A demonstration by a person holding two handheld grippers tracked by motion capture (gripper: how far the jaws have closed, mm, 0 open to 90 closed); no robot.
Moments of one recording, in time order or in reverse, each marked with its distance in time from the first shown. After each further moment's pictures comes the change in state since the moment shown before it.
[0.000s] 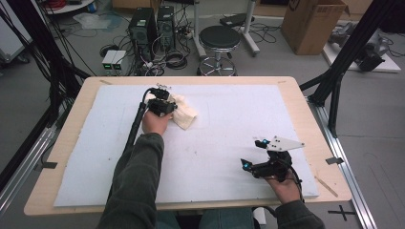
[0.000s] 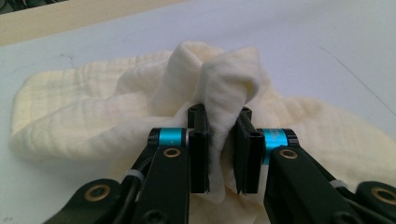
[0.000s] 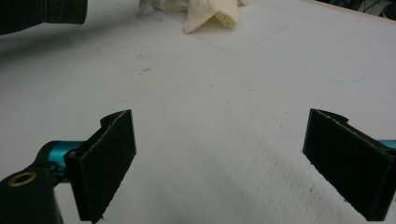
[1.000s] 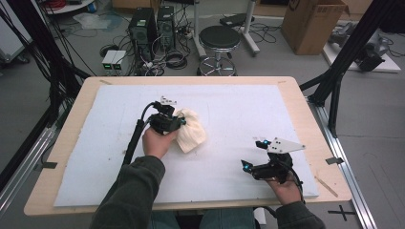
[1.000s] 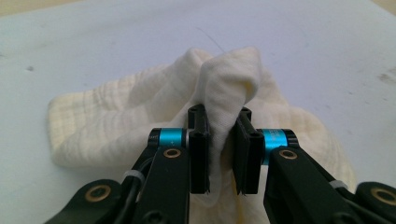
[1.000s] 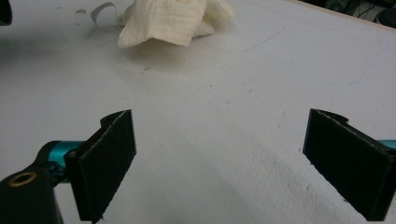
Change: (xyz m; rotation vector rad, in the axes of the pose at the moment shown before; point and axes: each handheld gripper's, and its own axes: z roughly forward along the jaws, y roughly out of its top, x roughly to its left) left arm -0.064 -0.031 -0.081 -0.033 -0.172 0.030; right arm 0.005 0.000 -0.004 0.000 -0.015 -0.024
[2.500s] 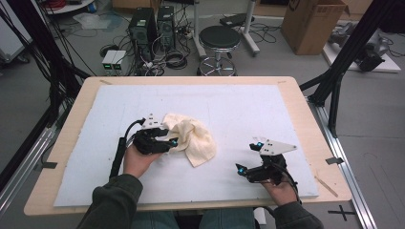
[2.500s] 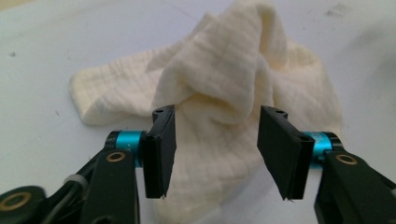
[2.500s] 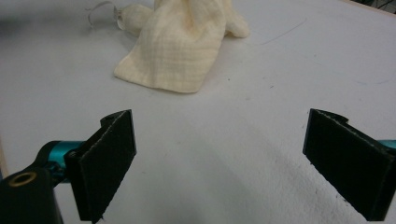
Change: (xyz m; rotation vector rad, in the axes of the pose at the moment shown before) left arm 0.020 -0.052 -0.040 -0.022 -0.129 0.181; right arm 0.011 0.001 0.012 0.044 0.029 -0.025
